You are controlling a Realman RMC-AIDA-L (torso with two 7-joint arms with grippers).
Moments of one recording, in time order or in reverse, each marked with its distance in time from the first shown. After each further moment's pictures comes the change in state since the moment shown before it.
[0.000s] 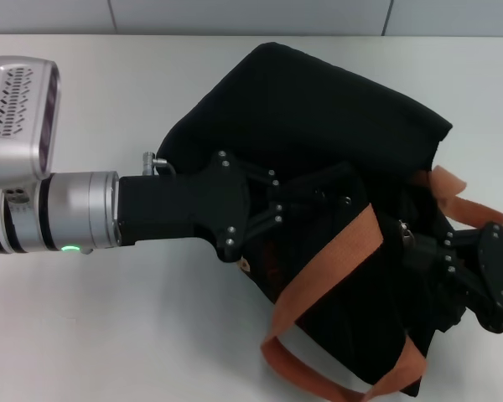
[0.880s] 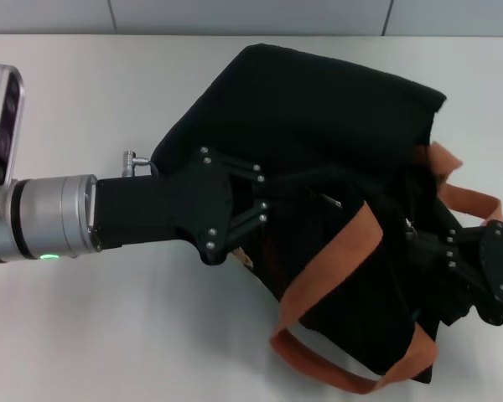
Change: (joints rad) left arm 0.035 0.004 -0.027 0.005 -0.034 0.085 0.054; right arm -0.001 -0.015 -0.006 -0.006 -0.004 0.054 -0.001
